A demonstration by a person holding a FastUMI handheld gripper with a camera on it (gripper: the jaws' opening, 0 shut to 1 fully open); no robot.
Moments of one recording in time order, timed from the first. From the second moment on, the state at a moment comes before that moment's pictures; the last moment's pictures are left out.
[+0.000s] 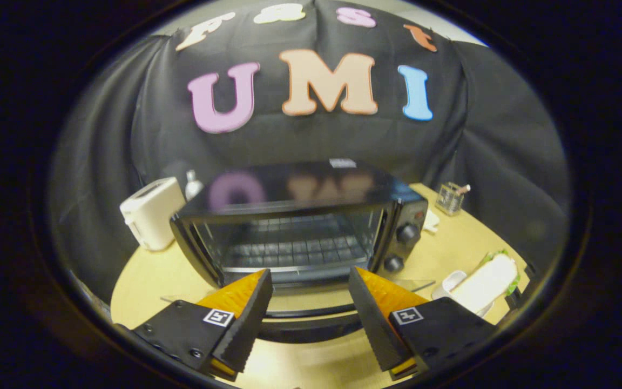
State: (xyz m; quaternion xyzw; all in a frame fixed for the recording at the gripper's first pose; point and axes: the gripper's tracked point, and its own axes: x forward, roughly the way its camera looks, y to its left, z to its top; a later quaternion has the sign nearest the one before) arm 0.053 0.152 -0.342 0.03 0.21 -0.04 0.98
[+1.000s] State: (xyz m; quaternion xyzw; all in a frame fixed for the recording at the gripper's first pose) arm 0.040 0.159 -0.432 0.07 0.28 -0.01 0.96
